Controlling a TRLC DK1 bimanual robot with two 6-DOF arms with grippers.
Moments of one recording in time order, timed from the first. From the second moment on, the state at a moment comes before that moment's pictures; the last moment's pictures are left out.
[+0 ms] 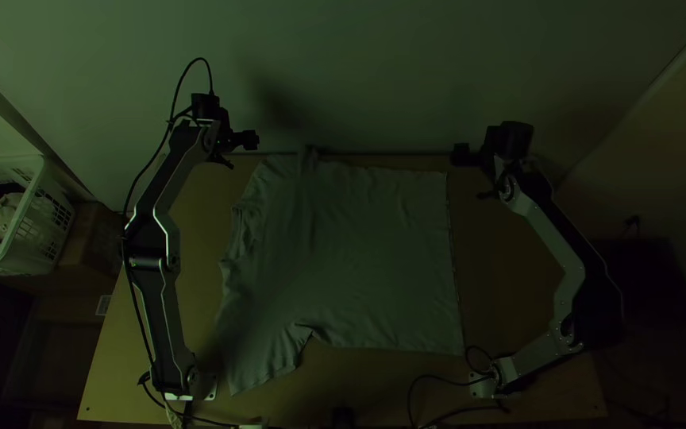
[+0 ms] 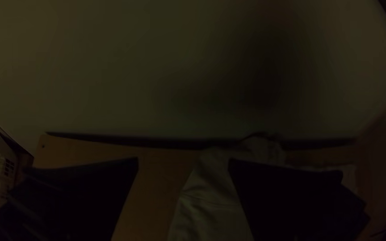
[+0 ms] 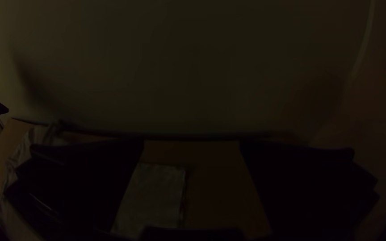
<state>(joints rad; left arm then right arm) -0.07 2.18 2.19 -0.65 -0.04 -0.12 0.13 1.69 1.44 -0.20 0.13 0.05</state>
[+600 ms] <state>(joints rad) -0.09 2.39 2.26 -0.62 -0.04 -0.12 0.16 1.81 1.49 -0.26 0.10 0.15</state>
